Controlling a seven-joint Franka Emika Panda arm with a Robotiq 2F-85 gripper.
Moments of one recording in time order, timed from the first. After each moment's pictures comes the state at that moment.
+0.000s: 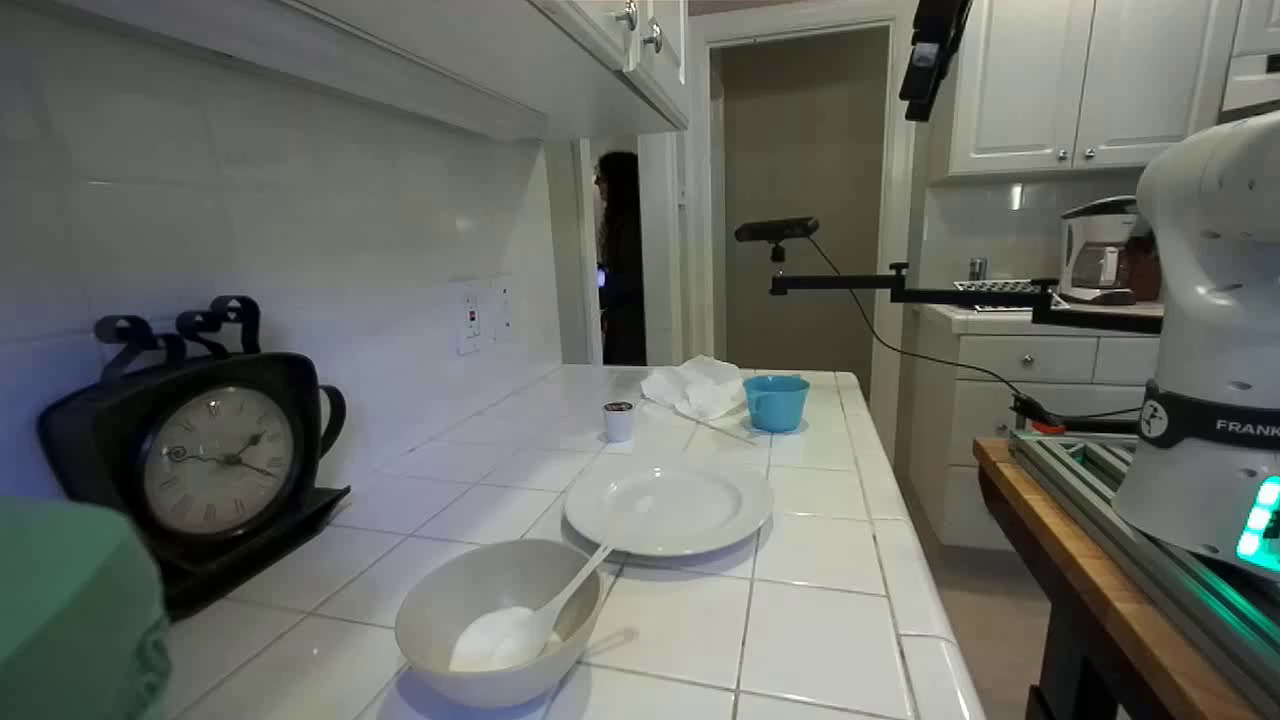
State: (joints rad) arm -0.01 -1.04 0.13 -2.61 0.04 1.83 0.31
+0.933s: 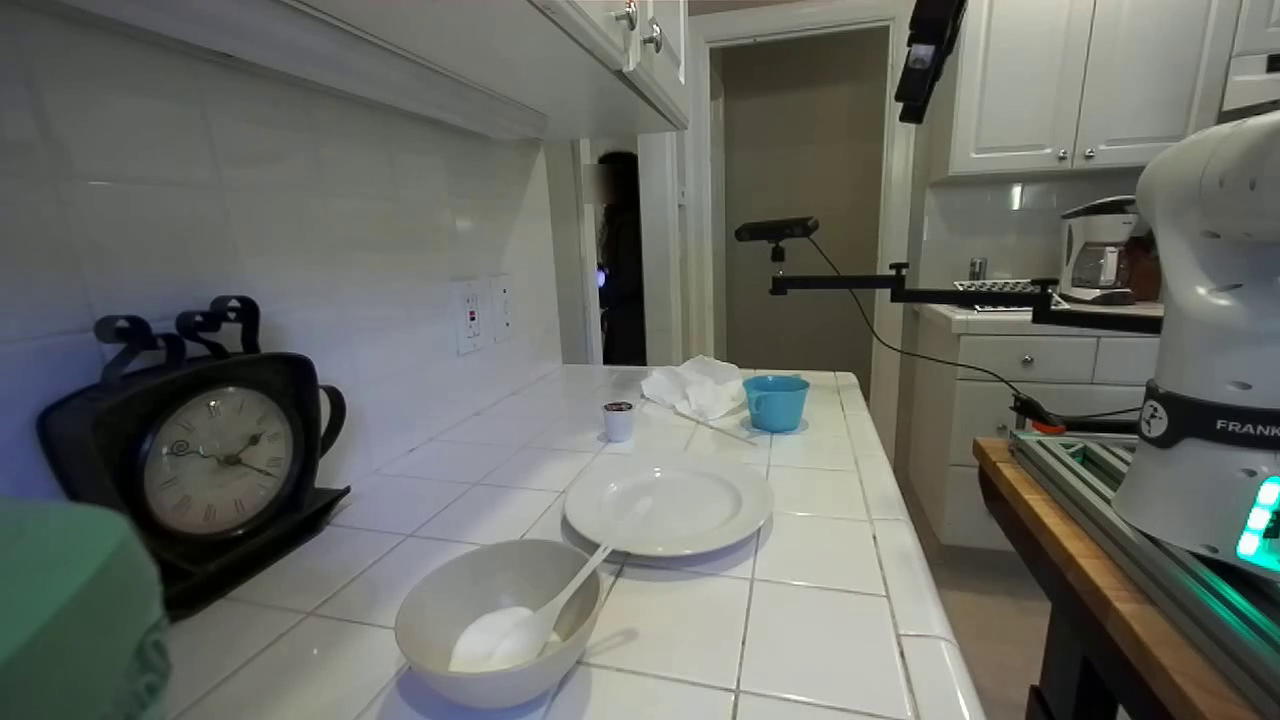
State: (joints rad) arm 0.00 -1.02 0.14 -2.61 0.04 1.85 0.30
